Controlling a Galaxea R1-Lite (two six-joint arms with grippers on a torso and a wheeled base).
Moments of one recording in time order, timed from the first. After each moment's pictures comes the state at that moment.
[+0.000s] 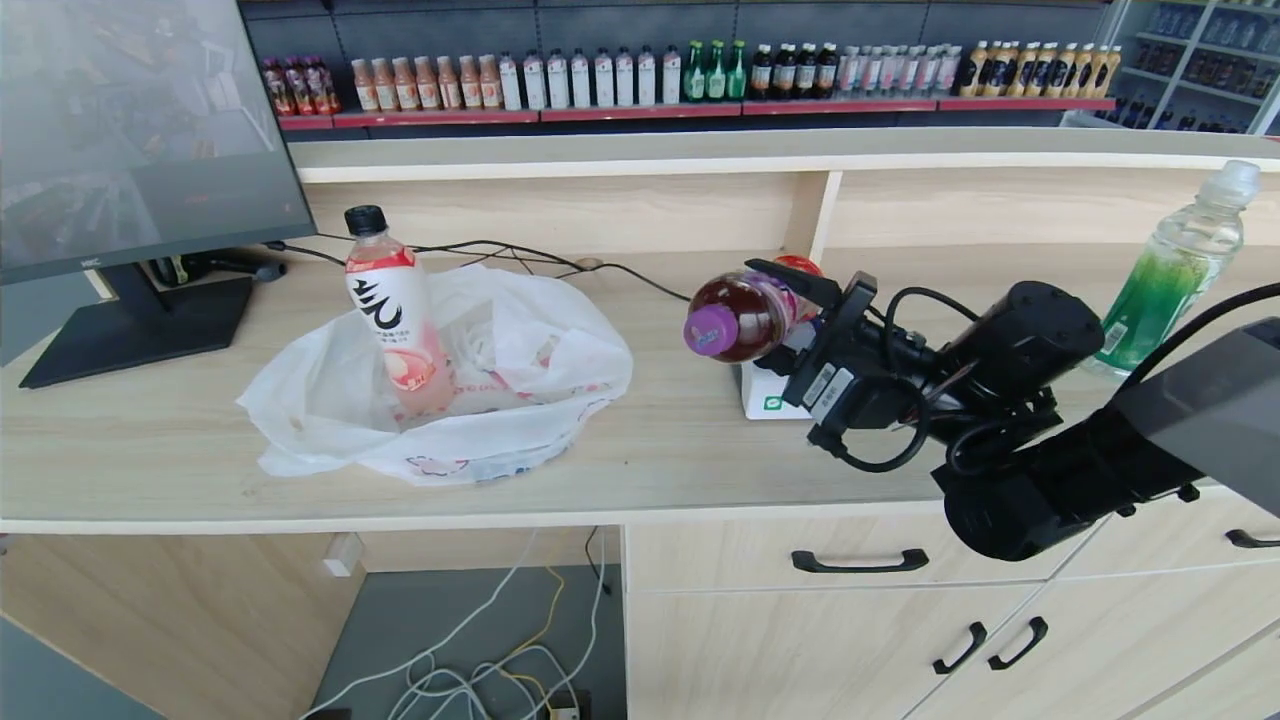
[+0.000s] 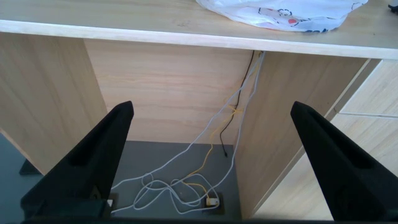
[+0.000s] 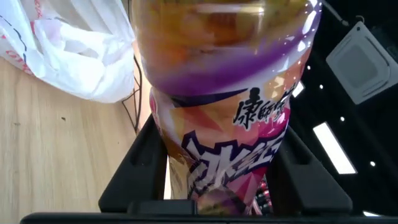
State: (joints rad) left arm 0.00 0.00 0.00 0.00 0.00 0.00; right arm 0.37 2.10 -1.02 -1.57 0.67 -1.17
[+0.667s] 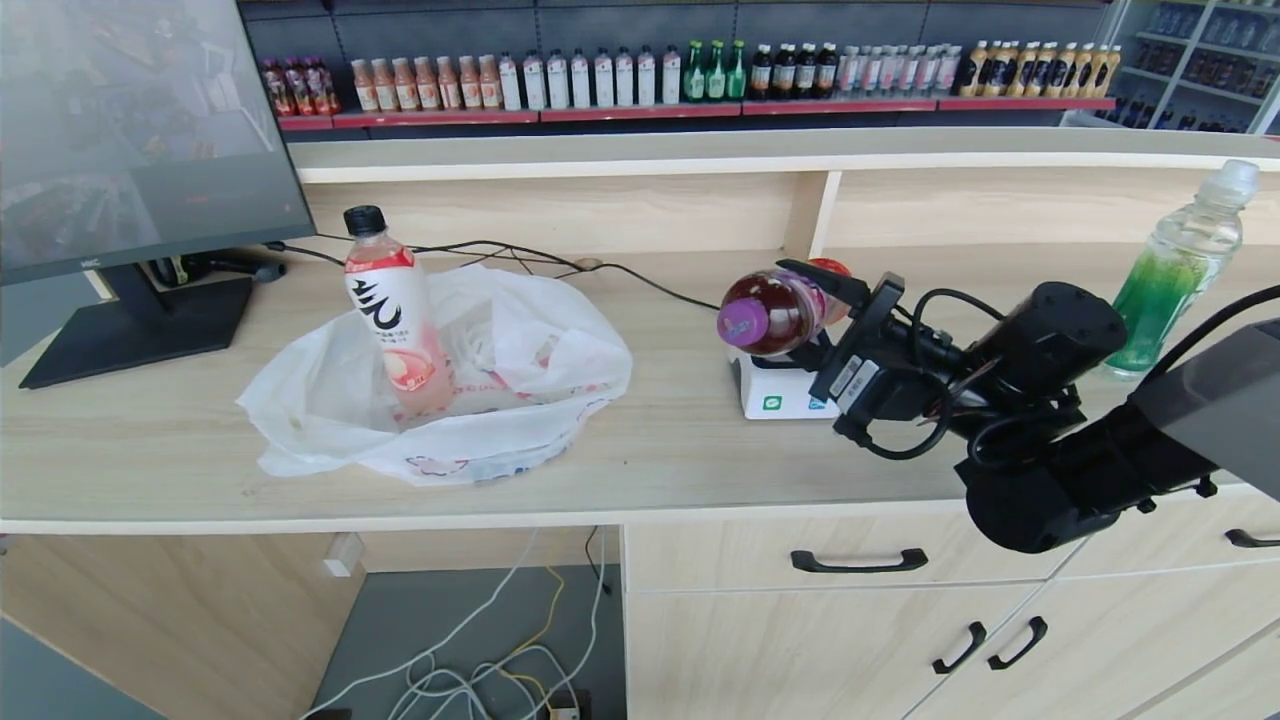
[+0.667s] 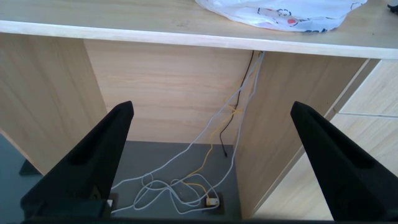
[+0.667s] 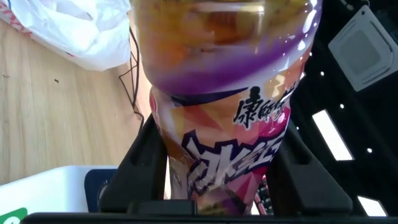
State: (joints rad) left arm 0.00 0.00 0.00 0.00 0.00 0.00; right arm 0.30 2.10 -1.00 -1.57 0.68 -1.16
